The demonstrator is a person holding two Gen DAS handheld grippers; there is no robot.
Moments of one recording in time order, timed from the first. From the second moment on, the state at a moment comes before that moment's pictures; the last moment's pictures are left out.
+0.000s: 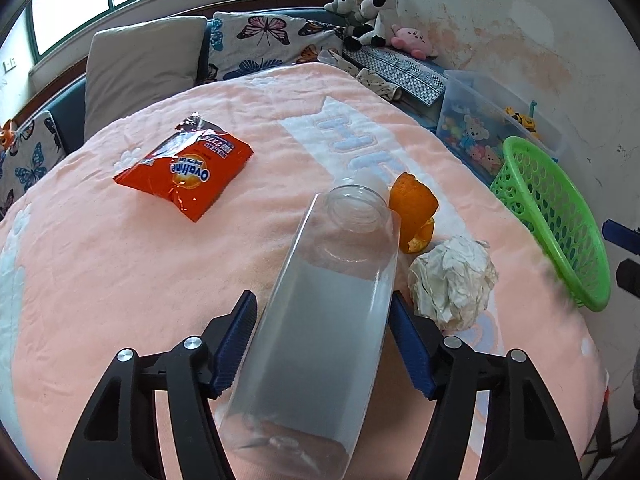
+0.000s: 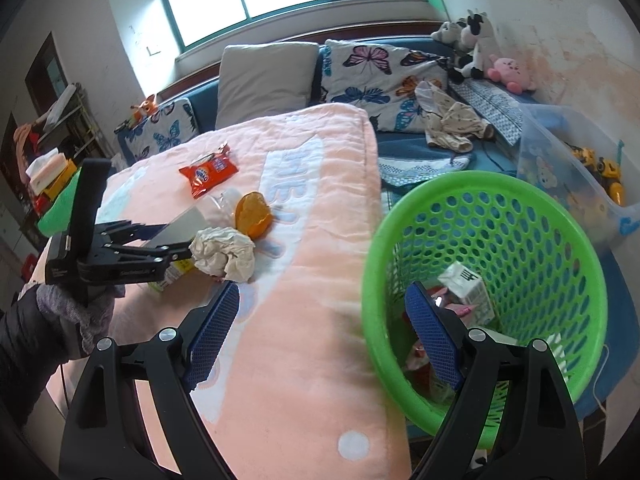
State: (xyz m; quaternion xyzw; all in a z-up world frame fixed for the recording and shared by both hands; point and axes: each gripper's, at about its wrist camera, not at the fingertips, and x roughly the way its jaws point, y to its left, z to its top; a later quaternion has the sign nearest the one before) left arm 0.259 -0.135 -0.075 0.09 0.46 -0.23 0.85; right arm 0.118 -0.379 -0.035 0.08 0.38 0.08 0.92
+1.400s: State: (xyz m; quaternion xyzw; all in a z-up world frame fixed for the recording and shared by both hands) left arm 0.237 -0.061 -0.073 0.07 0.47 -0.20 0.86; right arm 0.197 -0.272 -0.081 0.04 0.43 0.15 0.89
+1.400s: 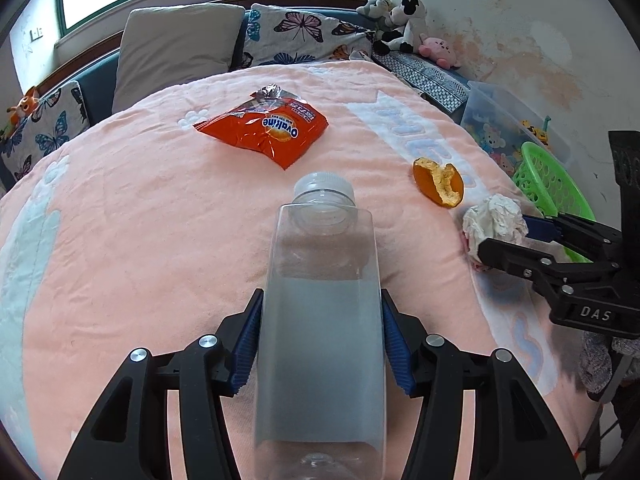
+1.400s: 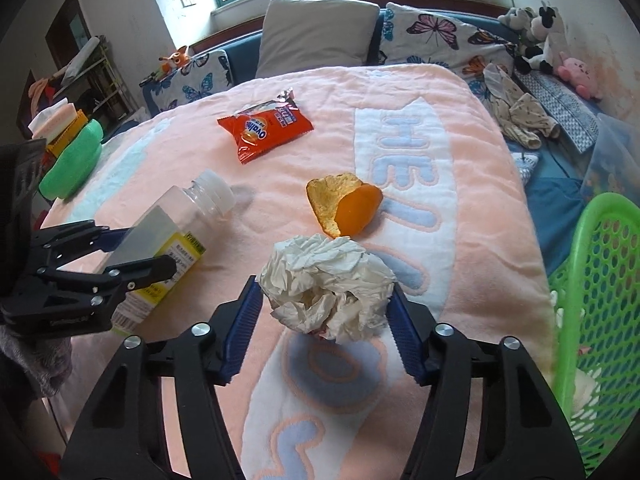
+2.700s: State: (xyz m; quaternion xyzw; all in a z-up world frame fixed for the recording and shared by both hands) left arm 0.209 -0.197 -0.011 0.08 0.43 -0.30 0.85; right arm 0.083 -0.482 -0.049 0.11 0.38 -0.05 0.92
